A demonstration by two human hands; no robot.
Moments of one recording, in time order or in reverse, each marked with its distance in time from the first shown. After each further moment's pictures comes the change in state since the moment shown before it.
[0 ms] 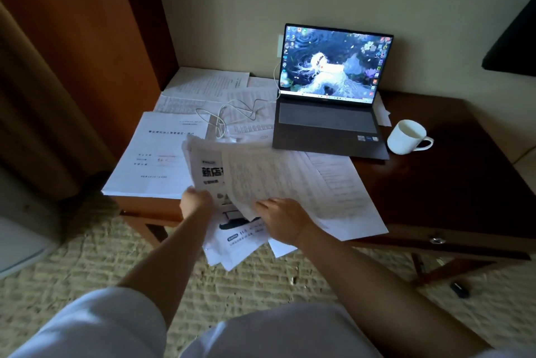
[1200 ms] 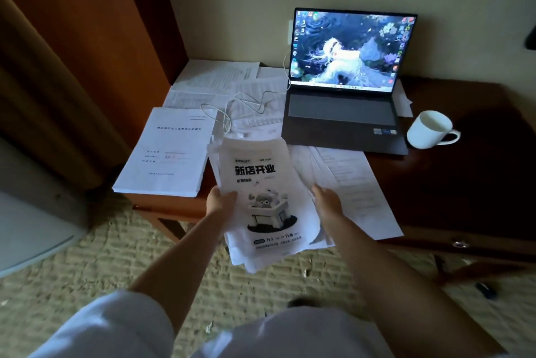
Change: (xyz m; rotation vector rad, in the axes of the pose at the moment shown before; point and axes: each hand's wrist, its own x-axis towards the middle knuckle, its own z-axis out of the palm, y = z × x) left_hand 0.008 -0.010 0.033 -0.032 -0.231 0.059; right_hand -0.010 0.074 0.020 0.968 0.048 1.341
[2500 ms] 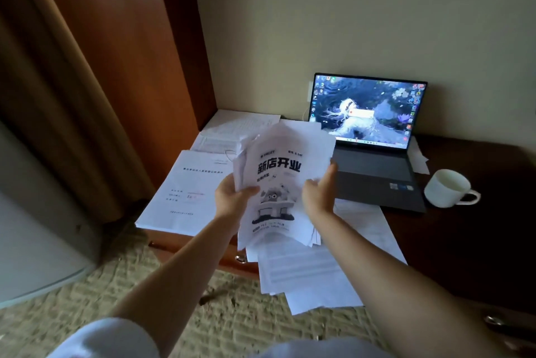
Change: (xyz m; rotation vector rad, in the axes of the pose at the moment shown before) left_hand -0.024 0.098 -0.026 -0.337 0.054 0.341; right_hand -0.034 -0.134 0.012 0.365 0.244 -0.555
